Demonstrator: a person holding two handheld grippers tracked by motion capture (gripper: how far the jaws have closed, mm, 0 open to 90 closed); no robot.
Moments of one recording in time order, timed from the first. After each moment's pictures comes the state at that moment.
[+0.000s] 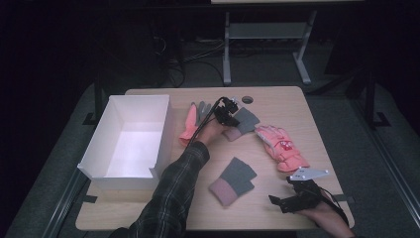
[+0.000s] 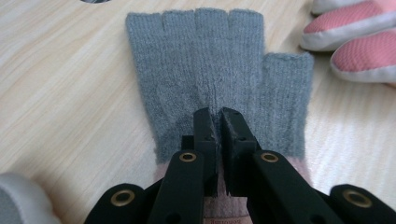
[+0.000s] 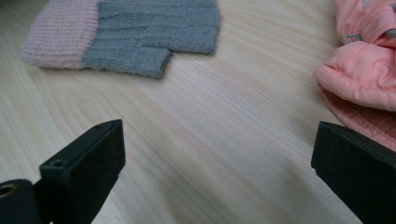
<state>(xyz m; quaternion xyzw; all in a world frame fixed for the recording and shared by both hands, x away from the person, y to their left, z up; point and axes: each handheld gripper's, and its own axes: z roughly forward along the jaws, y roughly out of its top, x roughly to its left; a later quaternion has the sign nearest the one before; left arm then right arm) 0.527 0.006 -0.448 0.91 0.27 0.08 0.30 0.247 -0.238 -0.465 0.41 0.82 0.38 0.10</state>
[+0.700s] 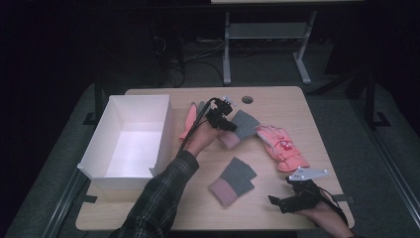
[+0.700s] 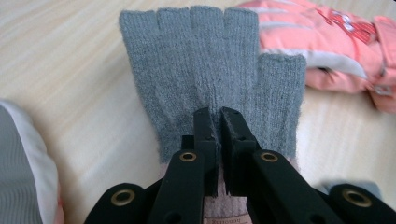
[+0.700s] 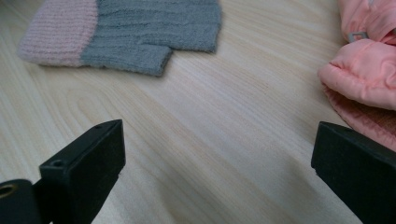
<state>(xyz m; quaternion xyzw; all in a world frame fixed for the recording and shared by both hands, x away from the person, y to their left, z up) 0.468 0.030 -0.399 0.90 0.30 0.03 0.32 0.248 -0.237 -0.467 0.41 0.83 0.37 0.09</state>
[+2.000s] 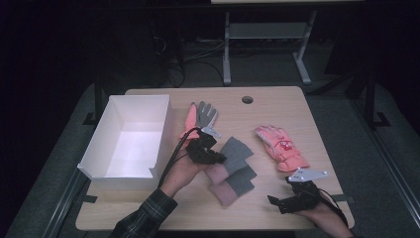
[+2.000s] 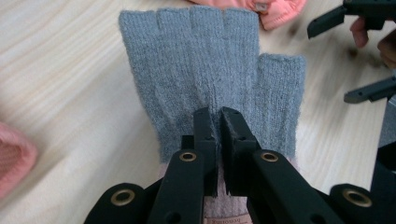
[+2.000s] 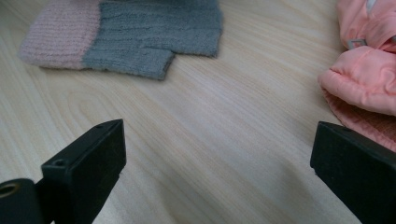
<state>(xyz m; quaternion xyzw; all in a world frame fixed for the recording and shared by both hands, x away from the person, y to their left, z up) 0.348 0.082 -0.387 0.90 0.28 0.00 0.34 0.245 -0.234 -0.466 0.40 0.83 0.38 0.11</state>
